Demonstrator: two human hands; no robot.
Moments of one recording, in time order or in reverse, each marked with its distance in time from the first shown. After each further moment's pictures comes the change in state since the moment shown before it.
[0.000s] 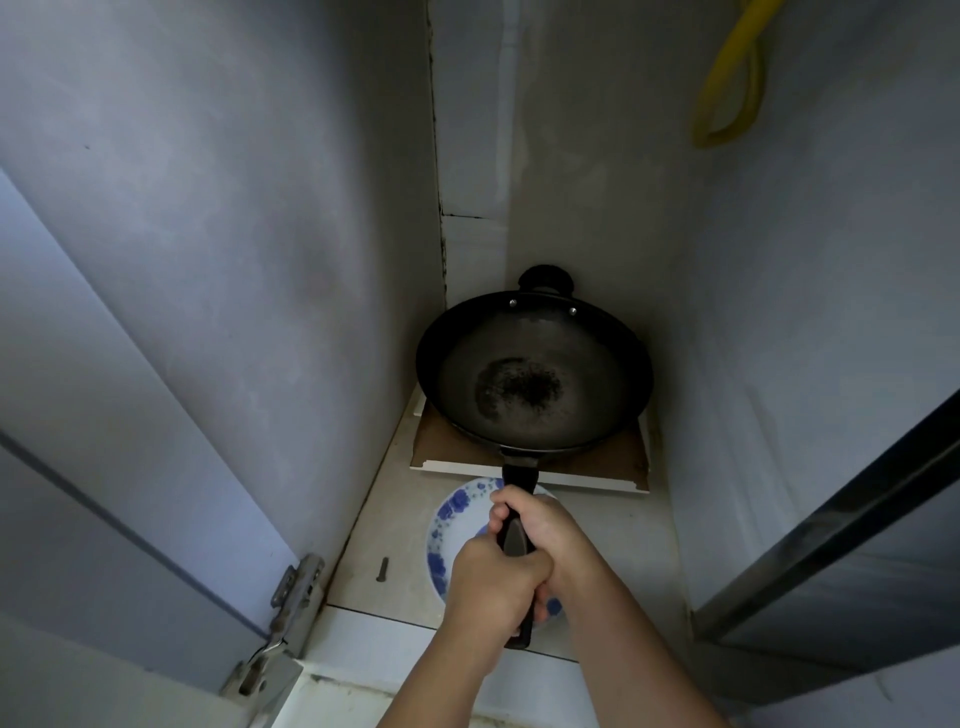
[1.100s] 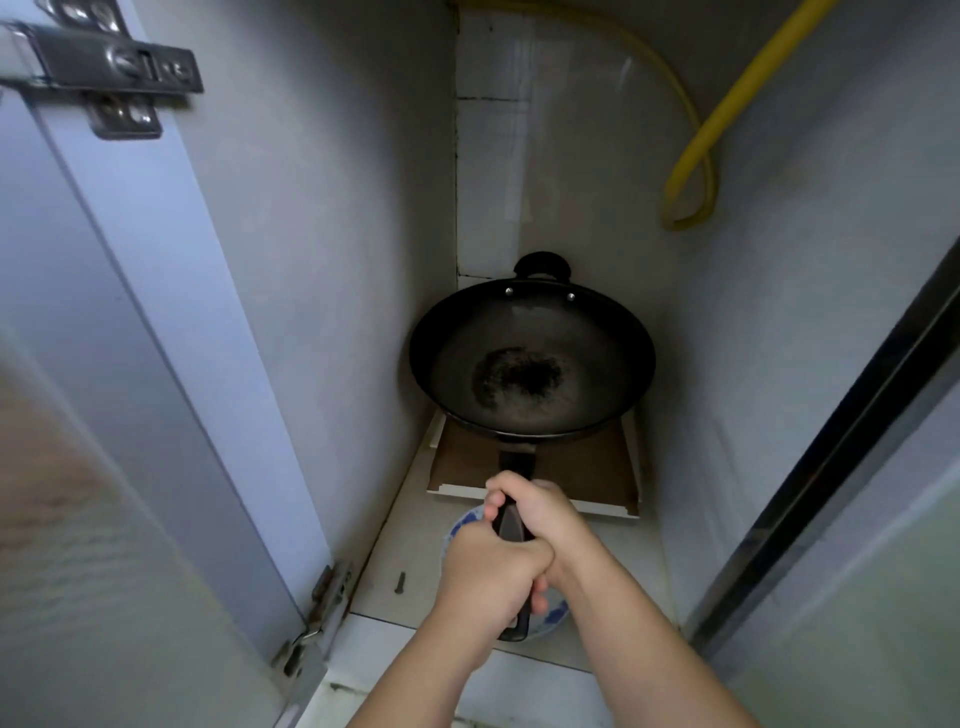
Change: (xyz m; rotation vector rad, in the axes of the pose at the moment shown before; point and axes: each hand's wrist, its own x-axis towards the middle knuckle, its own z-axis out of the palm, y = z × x) left_hand -0.072 0.031 -0.030 -0.037 0.035 0.157; right_hand -0.091 -0.040 0.037 -0.087 -0.035 -0.197
